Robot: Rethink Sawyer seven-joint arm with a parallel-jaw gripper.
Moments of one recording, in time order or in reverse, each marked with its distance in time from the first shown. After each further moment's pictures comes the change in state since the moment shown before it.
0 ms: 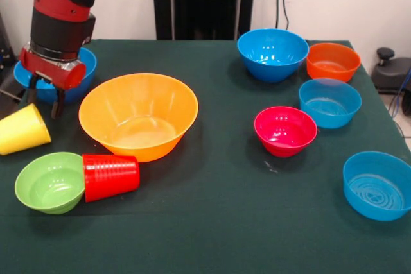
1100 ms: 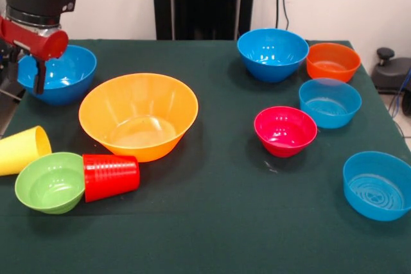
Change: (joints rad) arm -0.120 -0.185 0.153 0.084 -0.027 0.110 0.000
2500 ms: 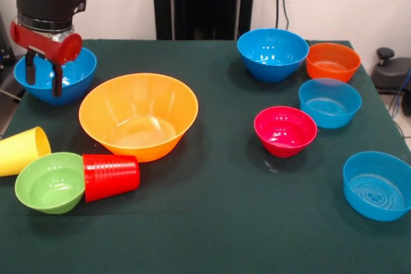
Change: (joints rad) arm -0.012 0.000 0.087 -0.027 0.000 0.186 0.000
